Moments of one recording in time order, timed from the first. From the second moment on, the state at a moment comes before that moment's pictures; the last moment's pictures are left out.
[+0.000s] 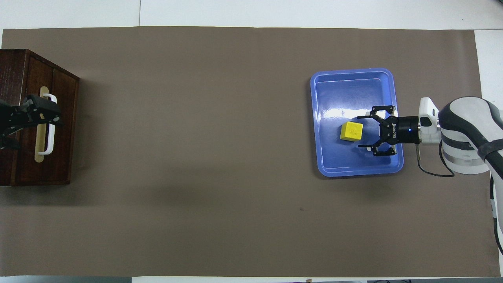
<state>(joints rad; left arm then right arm) 0.02 -0.06 -0.09 -1.67 0.03 1.54 -0.41 -0.19 0.36 0.01 -2.07 1.02 2.02 -2.51</state>
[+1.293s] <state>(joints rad) -0.03 -0.04 -0.08 -1.68 -0.03 1.47 -0.10 -0.19 0.14 0.02 -1.90 0.66 1.82 -1.83</state>
